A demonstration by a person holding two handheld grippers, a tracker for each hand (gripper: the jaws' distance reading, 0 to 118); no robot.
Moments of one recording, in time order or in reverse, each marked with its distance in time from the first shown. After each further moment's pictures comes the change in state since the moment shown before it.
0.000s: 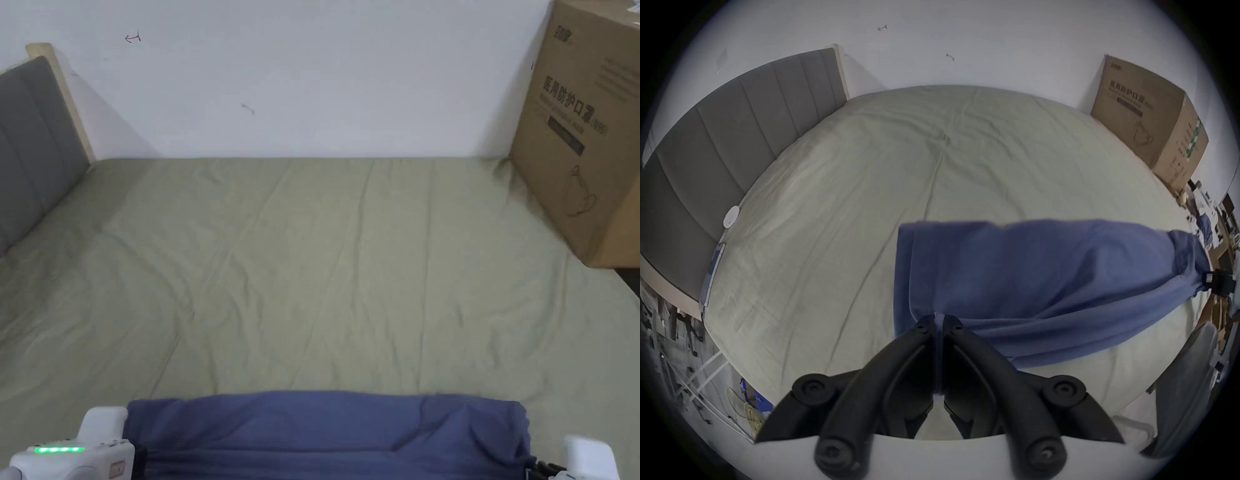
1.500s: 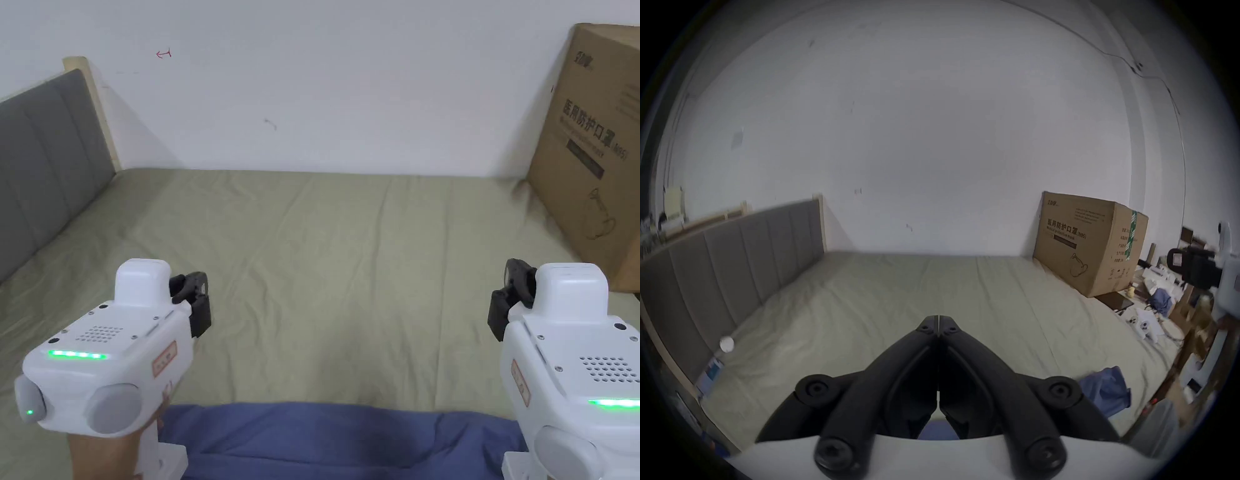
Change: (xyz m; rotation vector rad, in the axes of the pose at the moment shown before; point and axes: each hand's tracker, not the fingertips) left arm 0.056 0.108 0.166 0.676 -0.217 0.033; right arm -0.169 0.126 0.151 0.799 -0.053 0.260
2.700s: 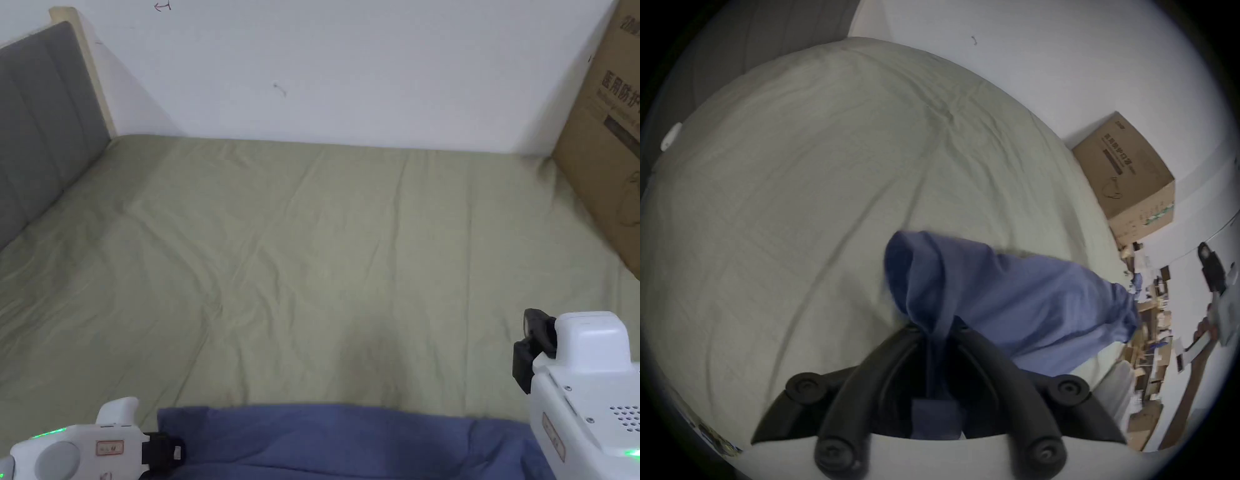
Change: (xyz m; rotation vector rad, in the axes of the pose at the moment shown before) left arm -0.154 -0.176 -0.095 -0.758 -0.118 0.409; right arm -0.027 -0.050 -0.043 -0.198 0.025 0.102
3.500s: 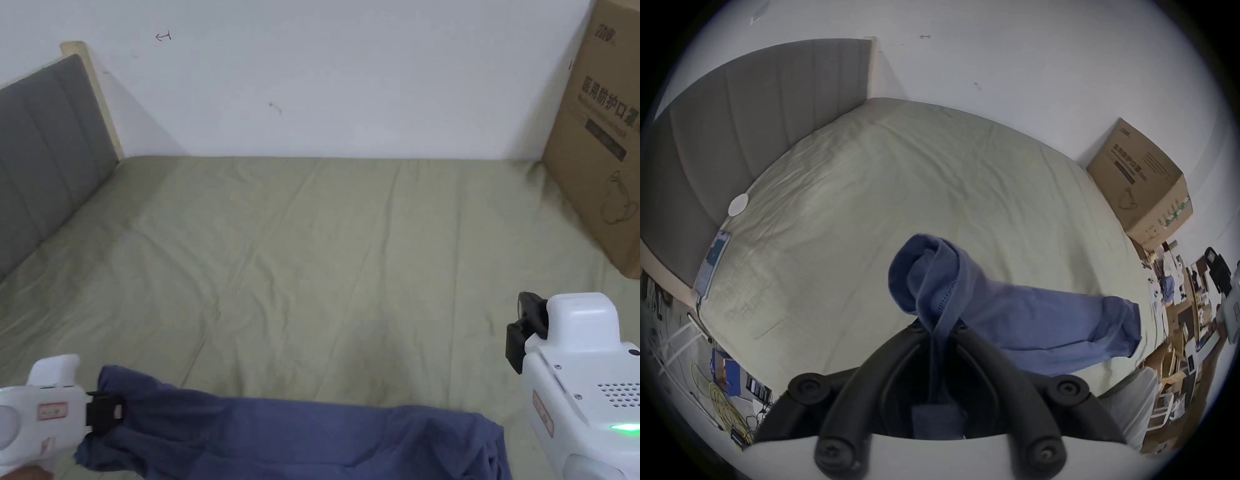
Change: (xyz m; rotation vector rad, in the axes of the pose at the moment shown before) left arm 0.072 0.003 0.119 0.188 0.255 -0.120; right arm 0.036 0.003 0.029 0.064 0.007 -0.047
